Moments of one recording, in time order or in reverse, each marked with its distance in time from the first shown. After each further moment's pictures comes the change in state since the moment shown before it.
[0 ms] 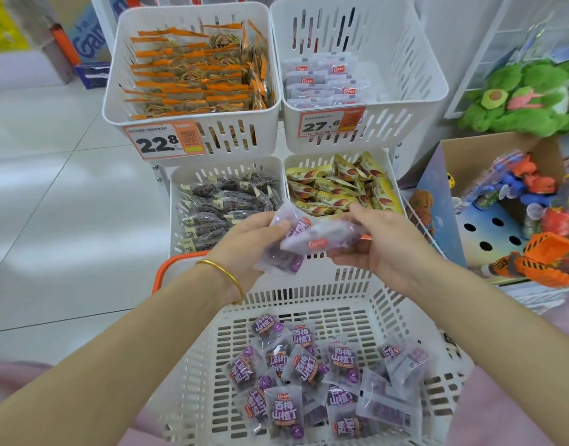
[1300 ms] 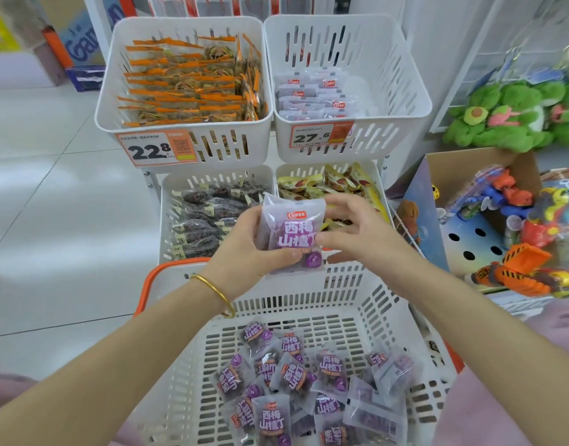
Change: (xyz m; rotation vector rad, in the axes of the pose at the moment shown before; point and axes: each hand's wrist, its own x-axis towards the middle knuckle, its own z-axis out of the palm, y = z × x) left_hand -0.005 -0.001 0.005 0.220 -0.031 0.297; right_hand 0.008 -0.007 -0.011 -0.547 -0.122 -0.277
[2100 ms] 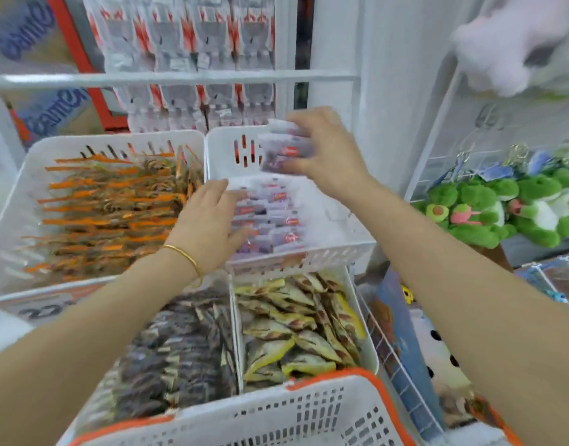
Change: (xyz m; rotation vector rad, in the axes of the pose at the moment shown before) left_hand 0.228 0.099 -0.027 1.314 0.174 0.370; right_hand 0.222 -0.129 -0.138 -0.564 0.411 -0.564
